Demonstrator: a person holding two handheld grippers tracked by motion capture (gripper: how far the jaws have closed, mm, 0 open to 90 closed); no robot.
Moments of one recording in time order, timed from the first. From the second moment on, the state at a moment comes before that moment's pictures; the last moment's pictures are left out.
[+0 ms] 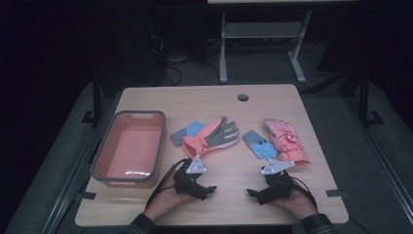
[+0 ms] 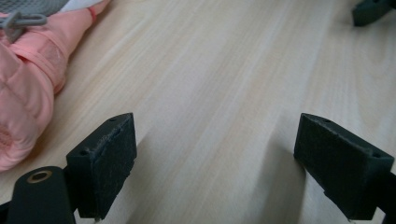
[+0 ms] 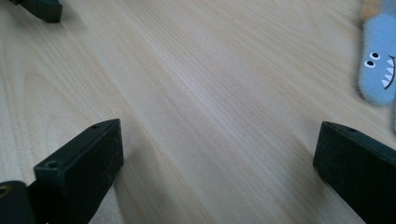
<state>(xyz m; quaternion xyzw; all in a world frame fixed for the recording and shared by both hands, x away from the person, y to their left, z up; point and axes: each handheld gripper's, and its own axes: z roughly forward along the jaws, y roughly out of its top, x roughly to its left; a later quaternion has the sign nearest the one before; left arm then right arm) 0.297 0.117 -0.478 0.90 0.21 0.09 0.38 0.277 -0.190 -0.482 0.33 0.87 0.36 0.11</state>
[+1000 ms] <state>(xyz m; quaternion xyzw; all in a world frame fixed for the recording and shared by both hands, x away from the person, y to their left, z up) 0.297 0.117 -0.478 0.90 0.21 0.09 0.38 0.276 -0.195 -0.464 0.34 0.85 0.39 0.13</state>
